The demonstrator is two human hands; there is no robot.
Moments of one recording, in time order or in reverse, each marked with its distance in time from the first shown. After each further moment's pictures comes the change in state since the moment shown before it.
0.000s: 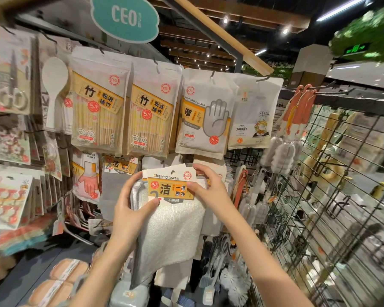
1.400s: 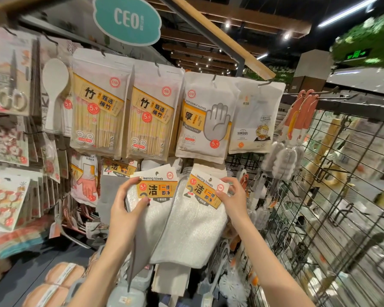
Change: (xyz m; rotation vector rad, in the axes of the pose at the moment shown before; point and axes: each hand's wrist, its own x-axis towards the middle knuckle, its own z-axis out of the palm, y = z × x) left_hand 0.010 -0.011 -0.001 0.035 0.035 0.030; right_hand 0.017 0.080 -0.027 0.186 0.299 0.146
